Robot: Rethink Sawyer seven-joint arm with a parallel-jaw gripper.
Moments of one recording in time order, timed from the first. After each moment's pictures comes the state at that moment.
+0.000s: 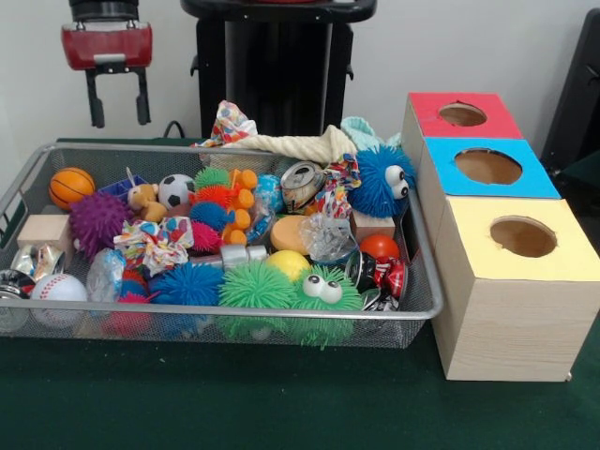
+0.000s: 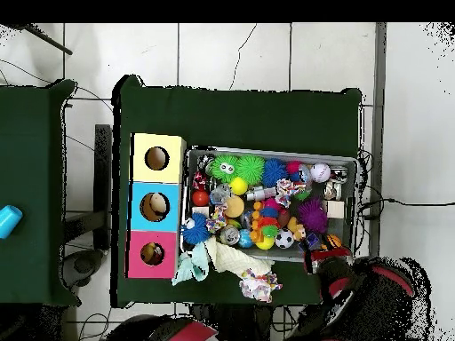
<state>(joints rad) -0.21 -0.41 -0.60 1.58 -1.49 -0.76 2.88</state>
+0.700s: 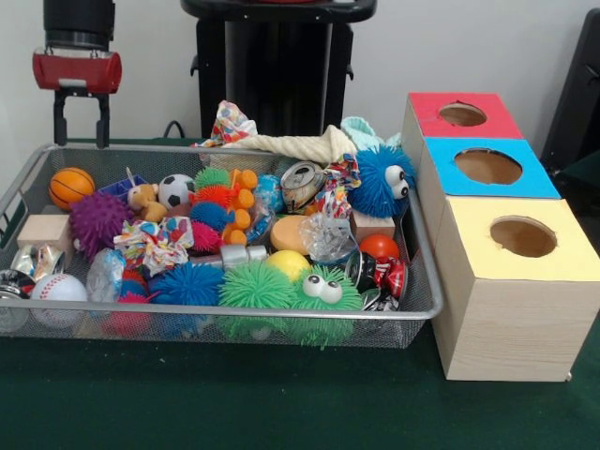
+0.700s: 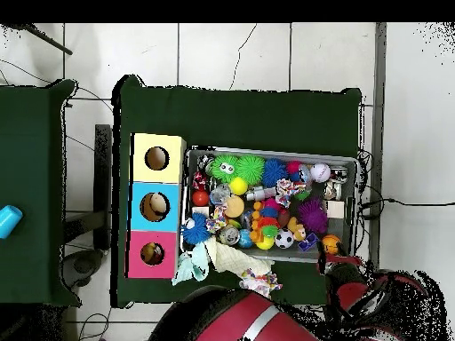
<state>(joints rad) -0.33 -0.32 -0.59 1.58 -1.33 -0.69 2.88</state>
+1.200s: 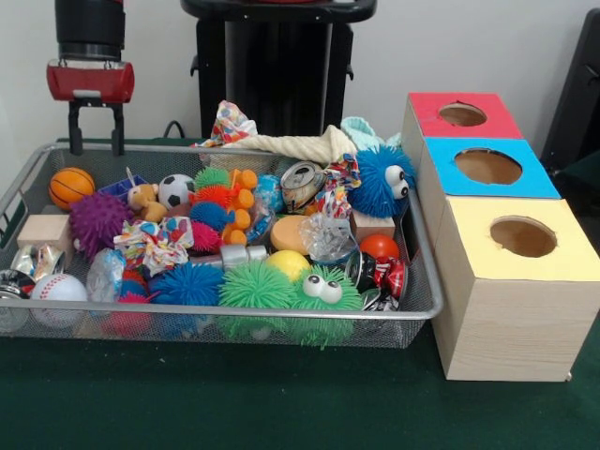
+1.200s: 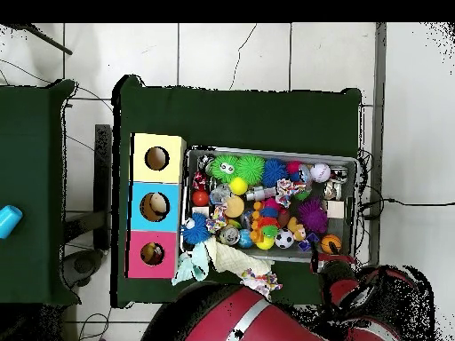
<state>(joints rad) -0.31 -0.30 -0.58 1.58 -1.34 -0.69 2.88</state>
